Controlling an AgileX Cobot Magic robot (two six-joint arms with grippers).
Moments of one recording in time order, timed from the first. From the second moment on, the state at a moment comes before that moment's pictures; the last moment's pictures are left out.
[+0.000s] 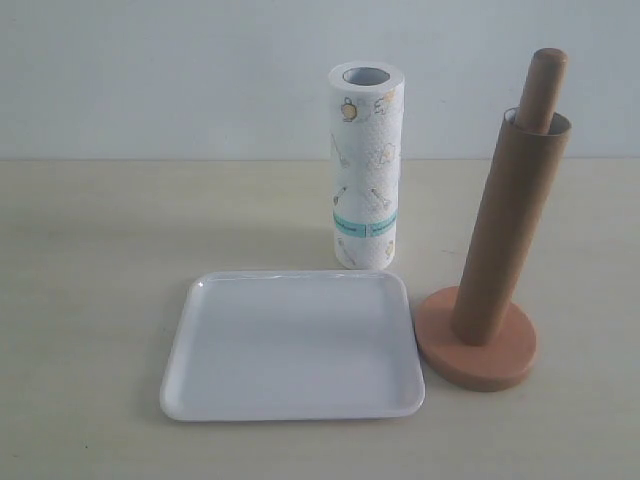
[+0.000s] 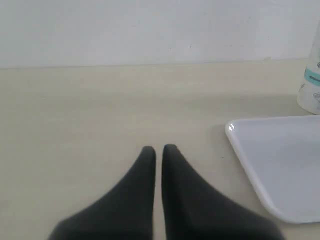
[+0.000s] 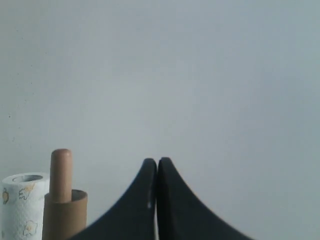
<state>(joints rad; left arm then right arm) -0.07 0.00 0.00 -0.03 0.31 0.01 0.06 0.01 -0.11 -0.02 -0.19 0.00</state>
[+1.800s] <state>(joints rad) -0.07 0.00 0.00 -0.03 0.31 0.01 0.42 0.85 -0.06 0.06 -0.56 -0.03</state>
